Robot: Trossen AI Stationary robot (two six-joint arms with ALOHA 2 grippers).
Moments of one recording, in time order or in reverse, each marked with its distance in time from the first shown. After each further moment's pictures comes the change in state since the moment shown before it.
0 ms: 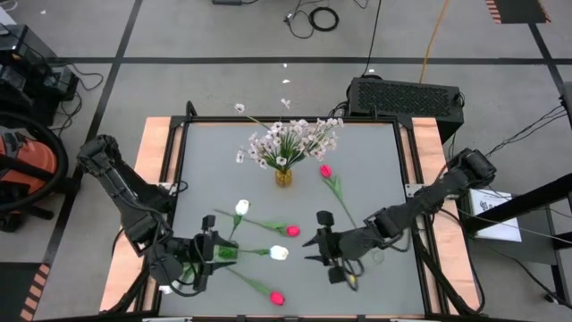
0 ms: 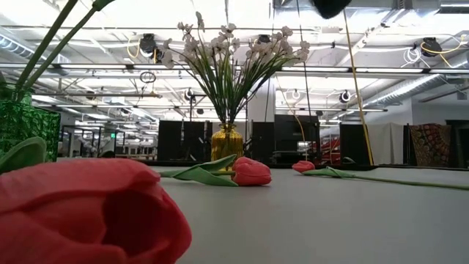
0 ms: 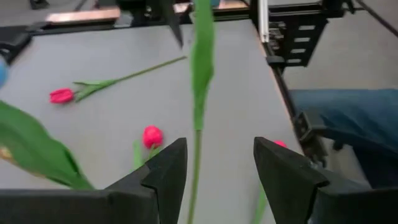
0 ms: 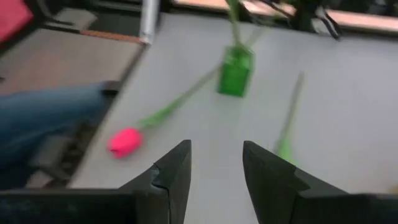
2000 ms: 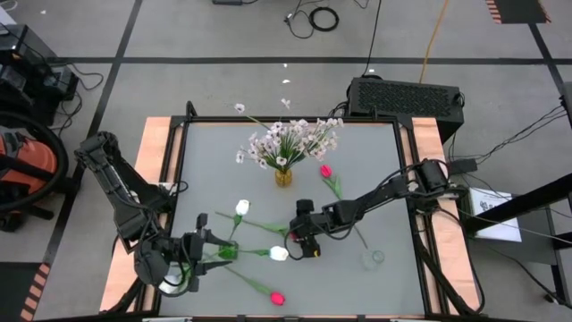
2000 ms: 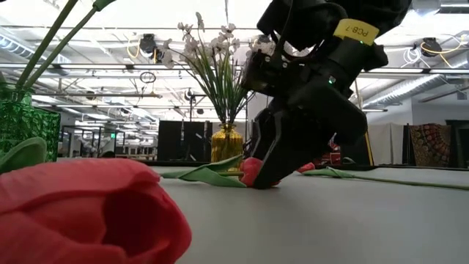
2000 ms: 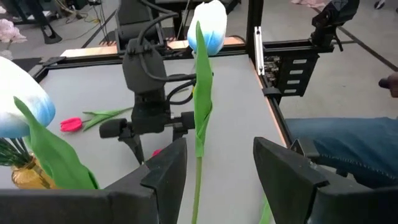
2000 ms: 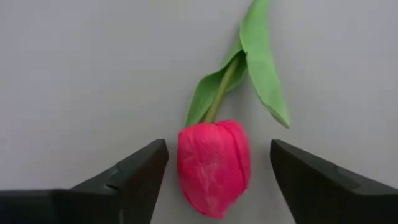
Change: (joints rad) left arm -0.055 -0.053 -0.031 0.112 -0.106 0.079; right arm -0.271 0.406 0.000 0.035 -0.210 -0.111
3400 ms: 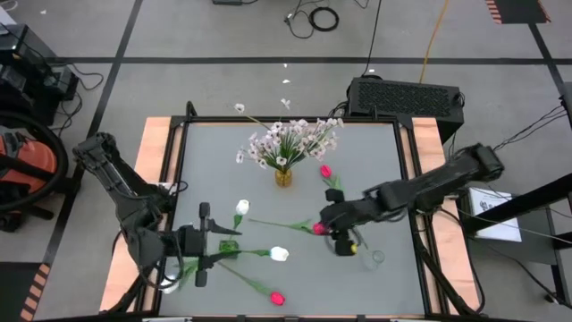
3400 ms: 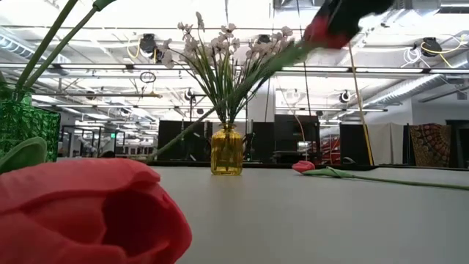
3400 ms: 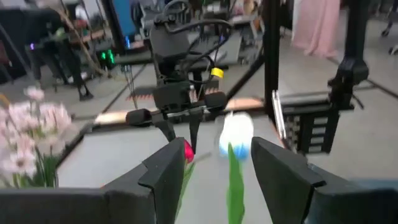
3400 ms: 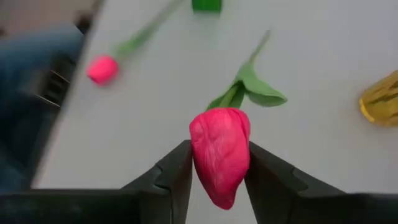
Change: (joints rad) left arm 0.085 0.001 0.060 0.301 -0.066 0.370; right arm 0.086 -0.535 0.045 -0.498 -0.032 0.152
